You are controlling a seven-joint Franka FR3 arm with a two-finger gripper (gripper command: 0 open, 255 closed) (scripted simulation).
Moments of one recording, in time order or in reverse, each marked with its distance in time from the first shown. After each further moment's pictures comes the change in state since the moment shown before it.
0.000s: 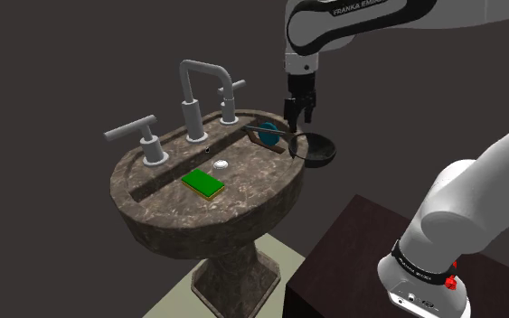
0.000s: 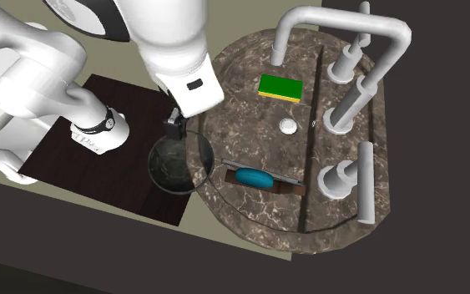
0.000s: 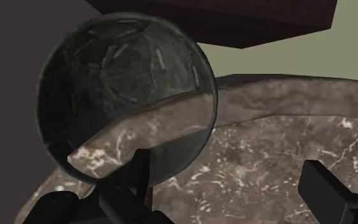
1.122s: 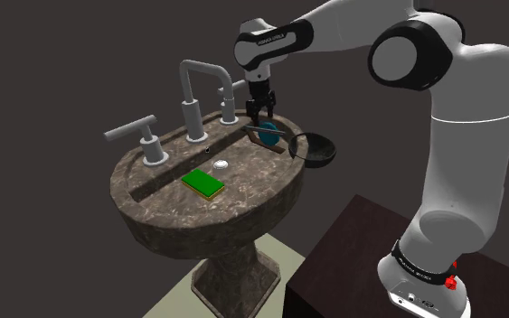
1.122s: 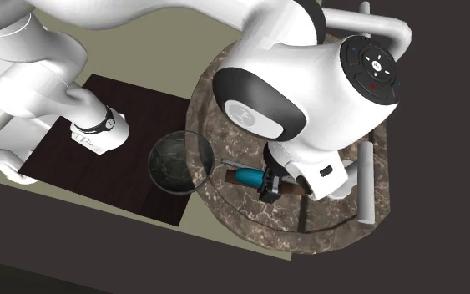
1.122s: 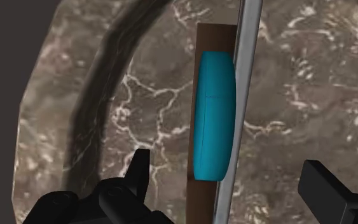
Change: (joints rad) arm -0.024 0.668 -0.022 0.643 -0.038 0.017 -0.029
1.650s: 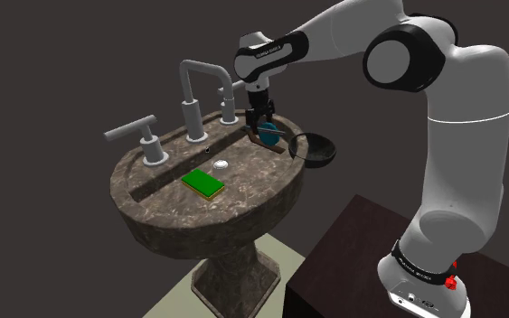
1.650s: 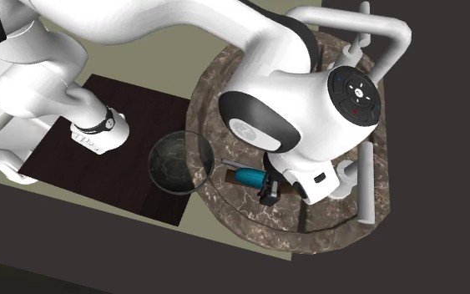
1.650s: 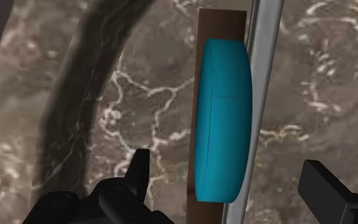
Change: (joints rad) arm 0.003 0.029 0.001 -0.051 0.000 0.079 0.005
